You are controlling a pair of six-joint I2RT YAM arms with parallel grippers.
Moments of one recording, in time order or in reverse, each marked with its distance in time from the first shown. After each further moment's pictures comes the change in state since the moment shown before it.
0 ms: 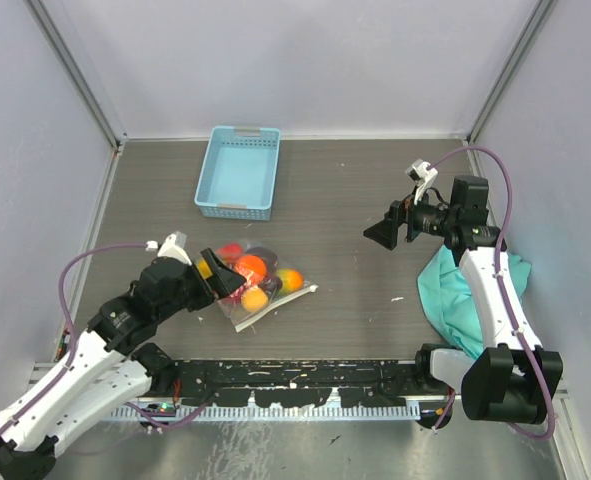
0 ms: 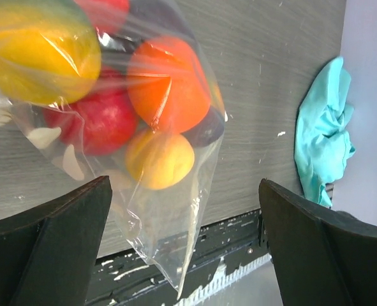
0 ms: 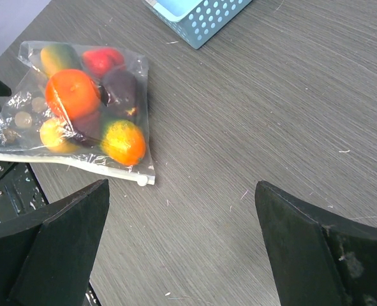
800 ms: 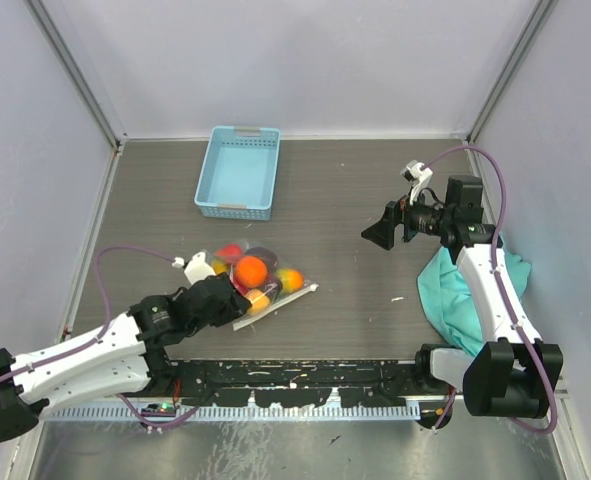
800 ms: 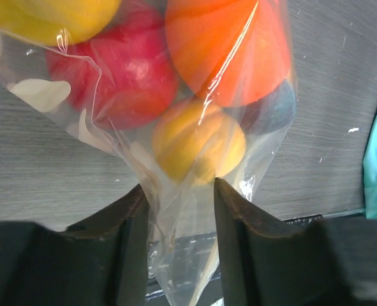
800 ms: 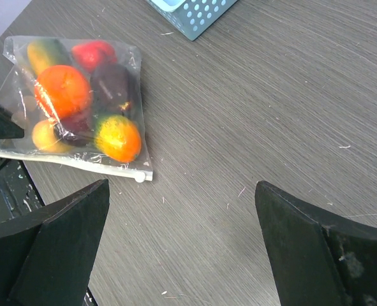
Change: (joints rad) left arm -0.360 0.212 -0.064 -0.005 -0.305 -0.265; right arm 0.026 0.026 0.000 0.000 0.037 -0.011
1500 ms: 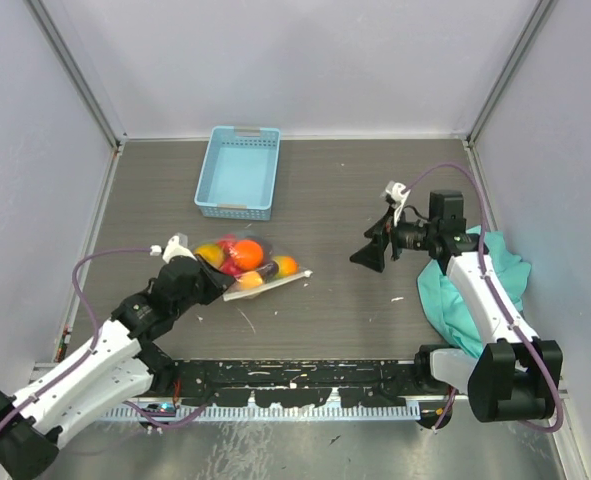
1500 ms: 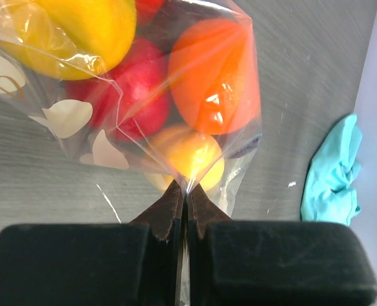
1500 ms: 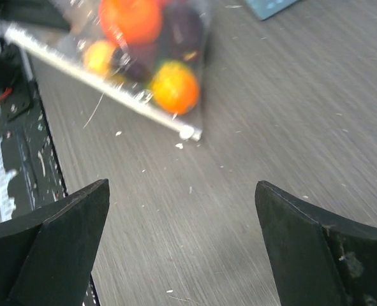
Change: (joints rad) left arm 0.300 -0.101 -0.058 0.195 0.136 0.124; right arm 0.072 -0.013 -0.090 0.015 -0.097 -0.118
